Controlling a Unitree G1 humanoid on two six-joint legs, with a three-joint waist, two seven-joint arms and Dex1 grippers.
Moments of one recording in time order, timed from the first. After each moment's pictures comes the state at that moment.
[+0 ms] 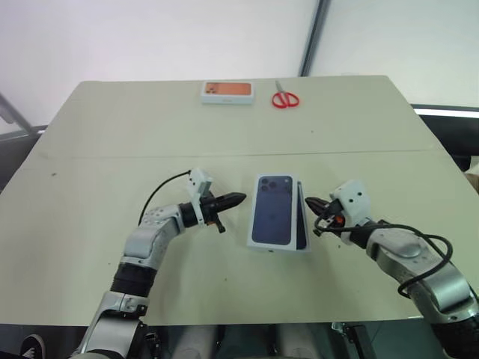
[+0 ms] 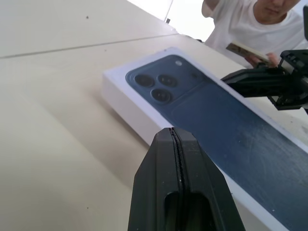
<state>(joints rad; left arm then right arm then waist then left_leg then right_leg) -0.42 0.26 -0.08 0.18 -0.43 0.42 -0.92 -0.06 -0.74 0.06 -0.42 0.50 0.54 0.30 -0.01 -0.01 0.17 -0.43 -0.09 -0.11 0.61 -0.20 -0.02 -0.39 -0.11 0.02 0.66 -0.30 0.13</state>
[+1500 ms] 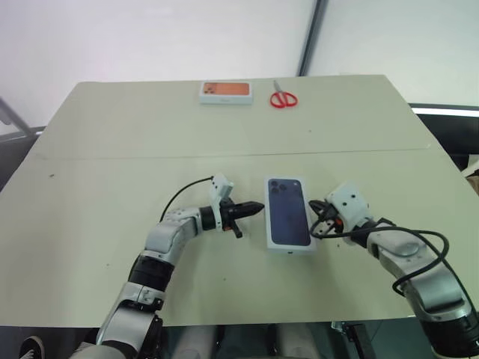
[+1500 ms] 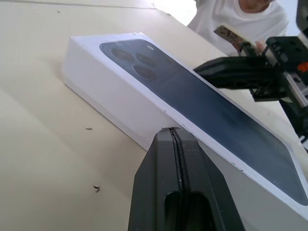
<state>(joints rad) -0.49 0.18 -0.11 0.25 -0.42 0.49 -0.93 -0.10 -0.66 -0.02 -0.43 0.27 0.60 0.45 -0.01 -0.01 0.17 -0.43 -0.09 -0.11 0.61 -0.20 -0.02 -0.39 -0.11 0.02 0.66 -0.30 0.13</state>
